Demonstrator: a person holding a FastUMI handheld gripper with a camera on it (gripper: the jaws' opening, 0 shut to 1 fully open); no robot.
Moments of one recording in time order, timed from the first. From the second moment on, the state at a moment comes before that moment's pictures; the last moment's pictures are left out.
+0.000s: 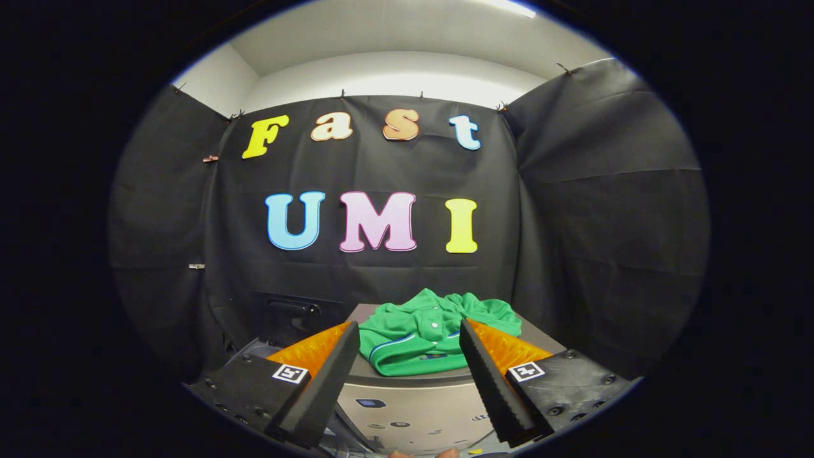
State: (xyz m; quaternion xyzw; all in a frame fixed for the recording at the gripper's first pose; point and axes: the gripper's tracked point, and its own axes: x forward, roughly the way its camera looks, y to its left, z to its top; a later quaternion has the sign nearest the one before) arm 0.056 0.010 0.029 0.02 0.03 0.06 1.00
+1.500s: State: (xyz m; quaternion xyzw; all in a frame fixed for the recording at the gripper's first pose) arm 0.261 -0.020 -0.104 -0.10 0.37 0.00 0.92
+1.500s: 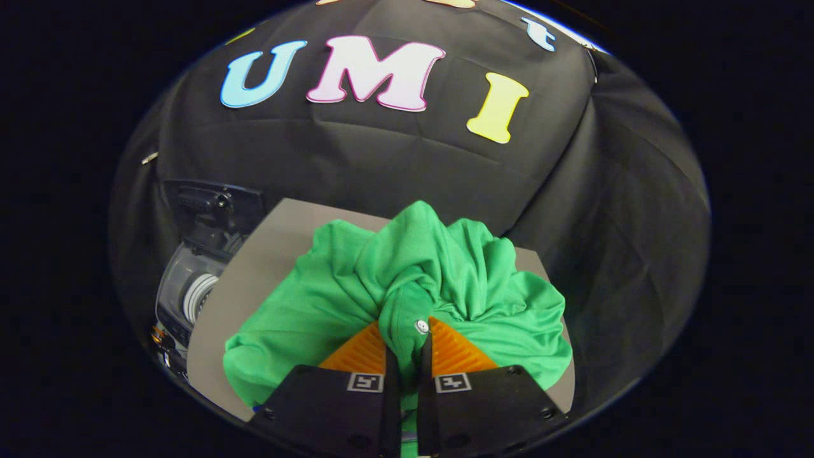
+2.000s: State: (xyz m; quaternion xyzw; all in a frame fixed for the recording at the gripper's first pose) arm 0.264 -0.020 -0.038 0.02 0.36 0.01 0.93
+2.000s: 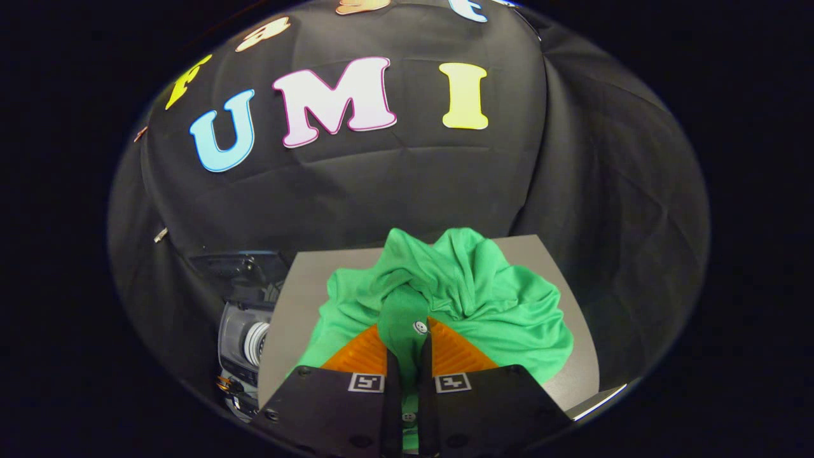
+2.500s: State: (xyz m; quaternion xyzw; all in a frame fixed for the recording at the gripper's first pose) arm 0.255 0.053 0.068 0.02 0.30 0.05 0.95
